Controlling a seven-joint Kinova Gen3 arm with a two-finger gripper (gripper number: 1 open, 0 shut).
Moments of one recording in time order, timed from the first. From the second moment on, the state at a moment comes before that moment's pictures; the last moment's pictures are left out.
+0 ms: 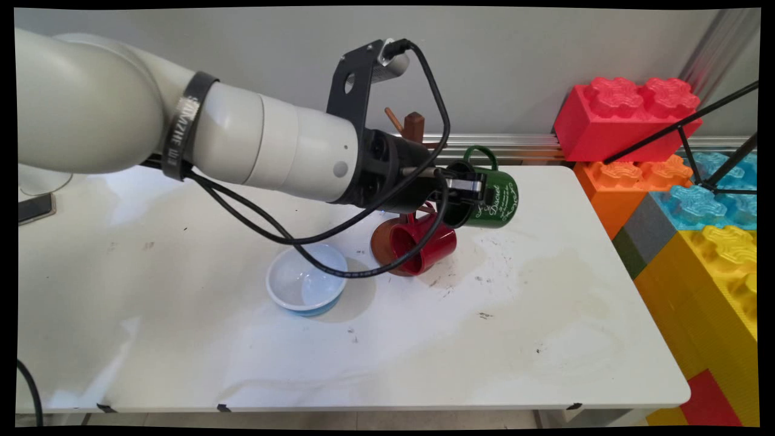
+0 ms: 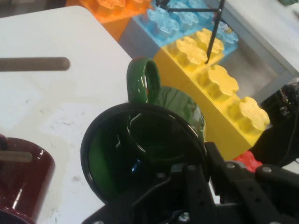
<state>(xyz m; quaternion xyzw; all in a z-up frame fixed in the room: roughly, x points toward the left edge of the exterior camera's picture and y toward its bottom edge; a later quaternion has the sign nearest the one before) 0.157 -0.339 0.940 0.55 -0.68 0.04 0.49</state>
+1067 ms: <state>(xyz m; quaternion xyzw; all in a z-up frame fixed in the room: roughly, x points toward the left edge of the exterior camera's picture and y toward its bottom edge) 0.194 -0.324 0.976 0.47 -0.75 0.04 0.46</state>
